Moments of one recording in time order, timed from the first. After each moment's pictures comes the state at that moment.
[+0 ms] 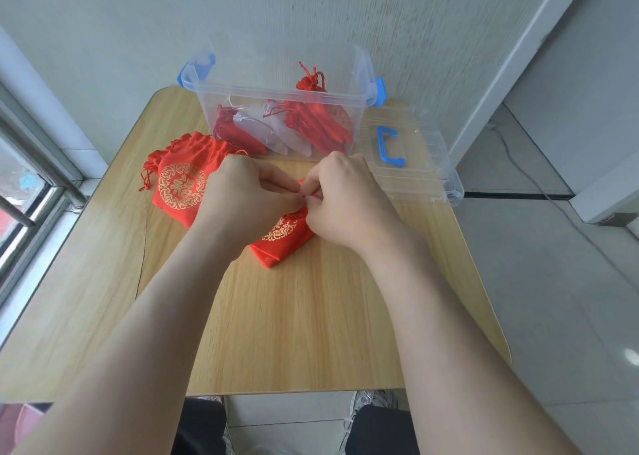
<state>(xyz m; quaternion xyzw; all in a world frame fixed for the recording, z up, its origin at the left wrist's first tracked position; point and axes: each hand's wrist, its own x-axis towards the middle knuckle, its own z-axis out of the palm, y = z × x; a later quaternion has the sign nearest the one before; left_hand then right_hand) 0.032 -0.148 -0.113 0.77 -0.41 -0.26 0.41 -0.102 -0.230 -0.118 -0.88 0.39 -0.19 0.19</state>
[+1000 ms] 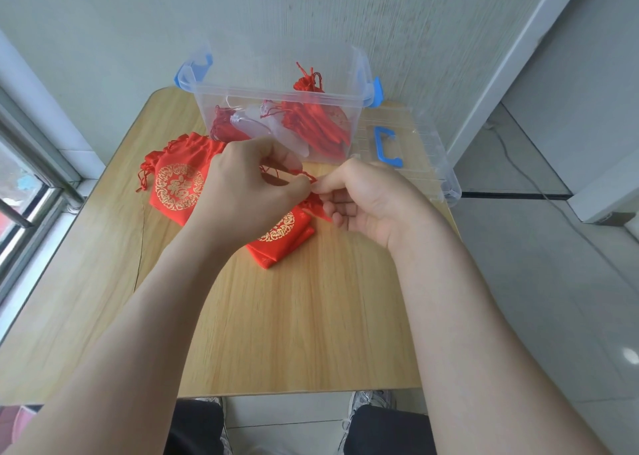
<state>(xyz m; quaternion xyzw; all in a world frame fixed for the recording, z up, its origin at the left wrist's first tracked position) 0.026 -0.149 -0.102 0.73 -0.51 -0.13 0.43 -0.115 -0.244 -0.102 -0.51 0.52 -0.19 0.66</state>
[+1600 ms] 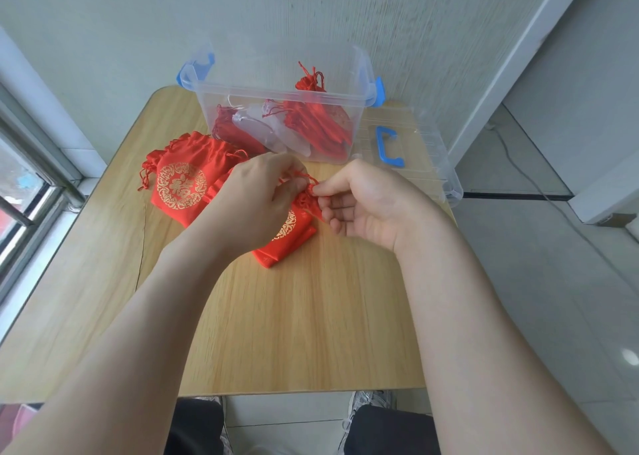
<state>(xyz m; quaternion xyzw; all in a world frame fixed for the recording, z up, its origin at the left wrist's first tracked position) 0.040 -0.157 -0.125 0.69 -0.64 -0.09 0.32 -0.117 -0.244 -0.100 -0.51 0.48 -0.13 0.71</state>
